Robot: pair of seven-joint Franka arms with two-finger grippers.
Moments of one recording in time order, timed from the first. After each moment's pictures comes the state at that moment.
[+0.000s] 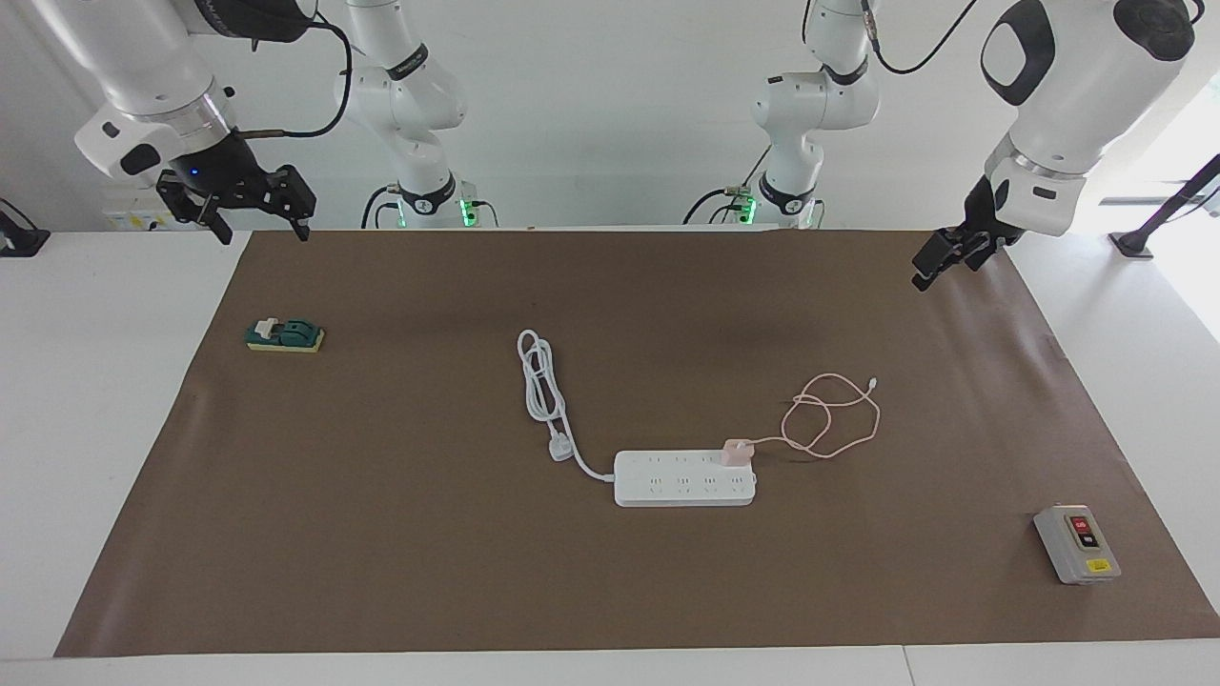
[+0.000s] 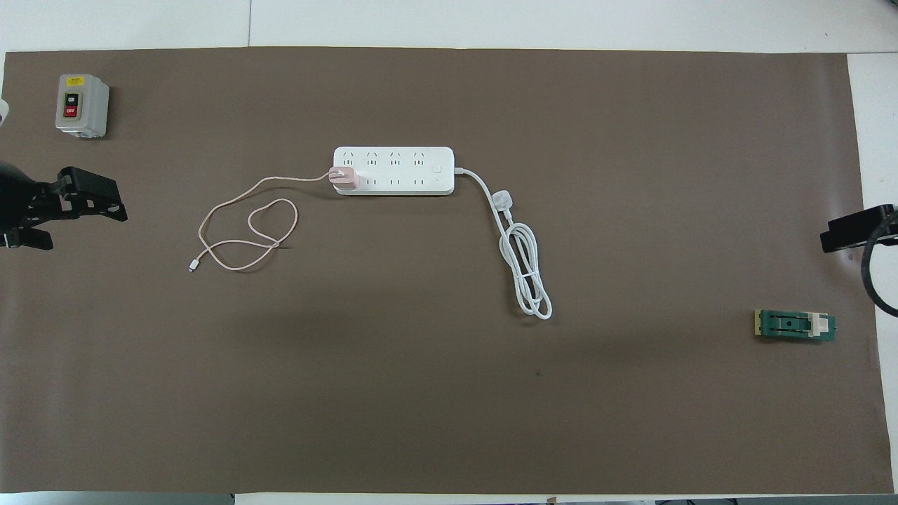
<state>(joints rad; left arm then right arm) -0.04 -0.02 -0.01 -1.68 -0.02 1.62 -0.34 -0.12 -0.05 0.05 -1.58 -0.03 1.46 -0.13</state>
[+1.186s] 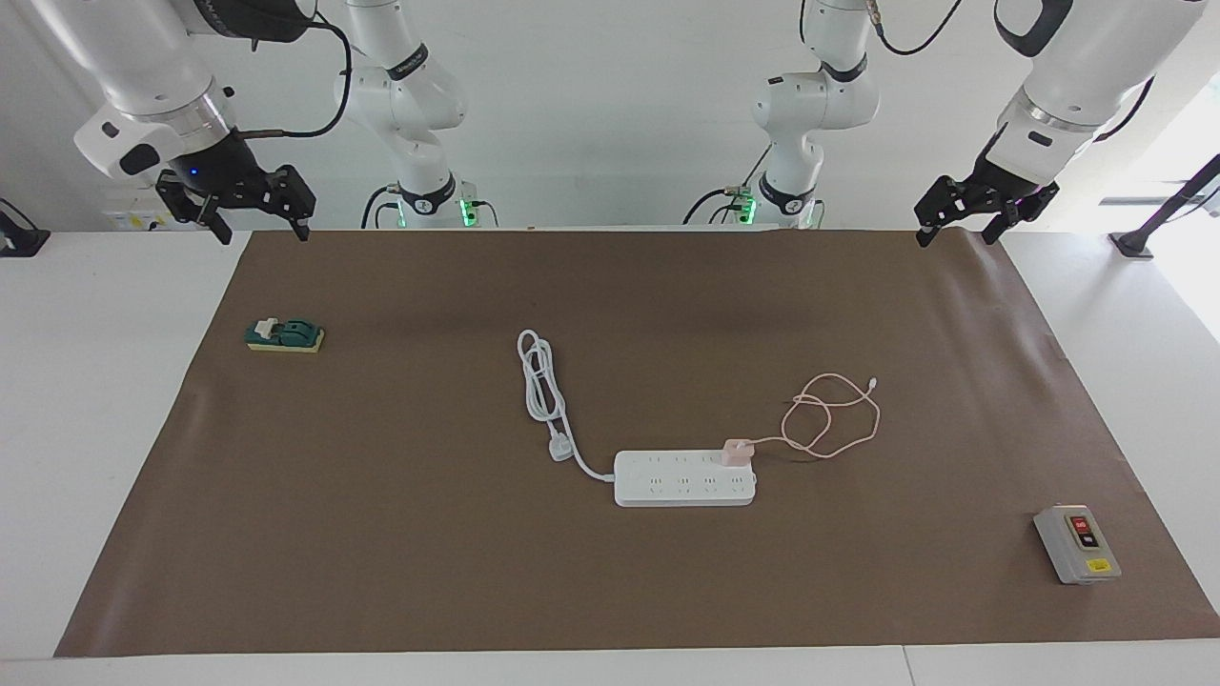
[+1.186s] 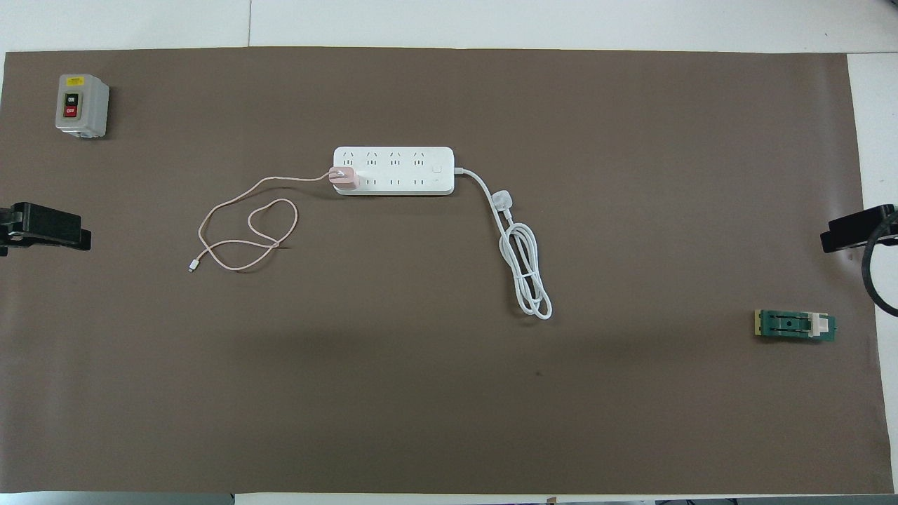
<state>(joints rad) -0.02 -0.08 -0.01 -1.65 -0.02 1.51 -0.01 -0.12 -0.05 0.05 -1.58 -0.03 1.46 -0.13</state>
